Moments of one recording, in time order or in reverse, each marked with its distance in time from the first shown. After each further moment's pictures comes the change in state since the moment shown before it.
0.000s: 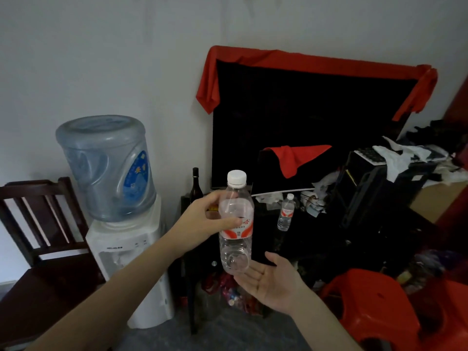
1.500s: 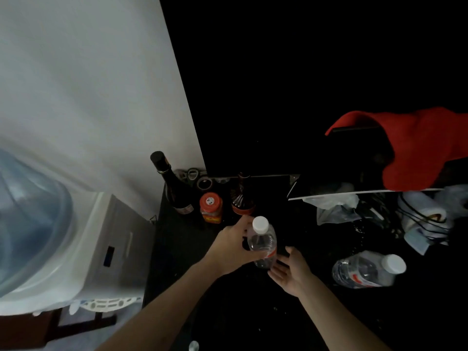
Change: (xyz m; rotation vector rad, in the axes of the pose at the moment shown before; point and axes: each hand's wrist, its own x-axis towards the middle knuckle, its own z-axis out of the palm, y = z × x) left_hand 0.418 -0.417 0.015 0.376 -0.051 -0.415; right_hand 0.523 -0.275 -0.131 -0.140 0.551 0.242
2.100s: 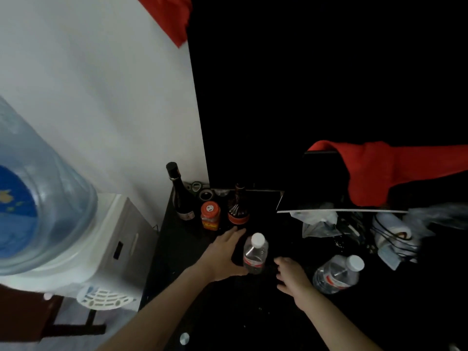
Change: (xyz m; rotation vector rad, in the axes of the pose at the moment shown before) left_hand -0.044 0.040 -0.010 0.326 -0.161 -0.162; right_hand -0.087 -0.006 -0.020 -0.682 0.055 -0.330
